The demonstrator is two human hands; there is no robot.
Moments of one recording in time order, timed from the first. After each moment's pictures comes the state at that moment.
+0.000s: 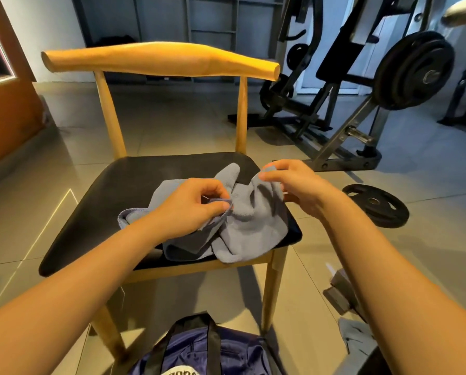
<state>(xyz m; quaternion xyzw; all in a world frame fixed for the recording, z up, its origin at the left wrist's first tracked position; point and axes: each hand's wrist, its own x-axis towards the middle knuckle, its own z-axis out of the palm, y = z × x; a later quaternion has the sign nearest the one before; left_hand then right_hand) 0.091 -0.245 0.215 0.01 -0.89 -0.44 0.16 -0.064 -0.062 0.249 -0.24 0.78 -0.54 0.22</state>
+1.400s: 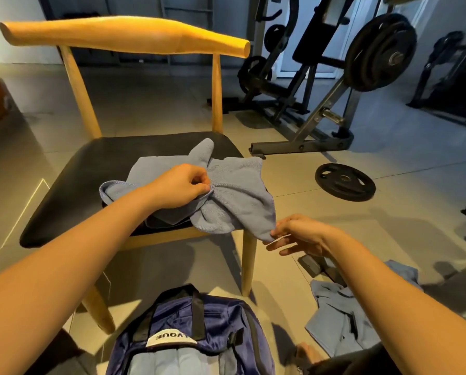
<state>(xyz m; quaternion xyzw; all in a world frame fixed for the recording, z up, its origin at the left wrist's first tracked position) 0.074 -0.233 0.198 0.06 -0.95 -0.29 0.07 -0.032 0.050 0.143 -0.12 0.79 -0.45 0.40</state>
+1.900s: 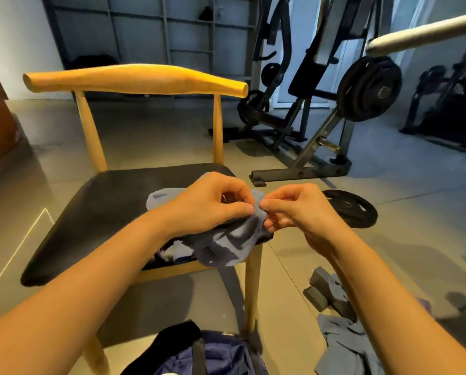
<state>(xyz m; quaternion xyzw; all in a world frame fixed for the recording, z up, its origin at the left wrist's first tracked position) 0.096 -0.170 0.273 -0.13 -0.91 -0.37 0.13 0.011 0.025 0.262 -0.24 0.74 -0.60 0.16</state>
